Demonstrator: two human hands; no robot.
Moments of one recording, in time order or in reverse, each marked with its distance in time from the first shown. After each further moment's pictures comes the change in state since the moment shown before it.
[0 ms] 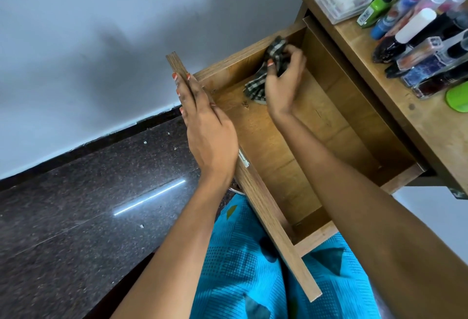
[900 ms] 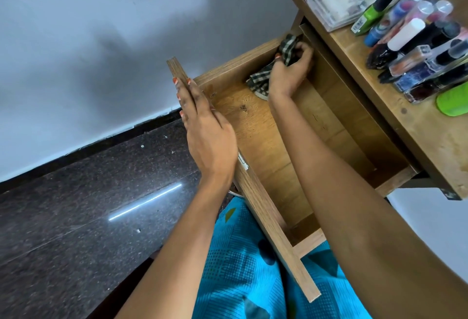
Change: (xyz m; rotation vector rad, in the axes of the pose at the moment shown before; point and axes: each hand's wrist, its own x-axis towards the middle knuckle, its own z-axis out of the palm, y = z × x) left_hand -0.001 0.002 0.000 0.004 -0.011 -0.018; right_hand 0.021 -0.018 0.008 0.164 0.241 0.169
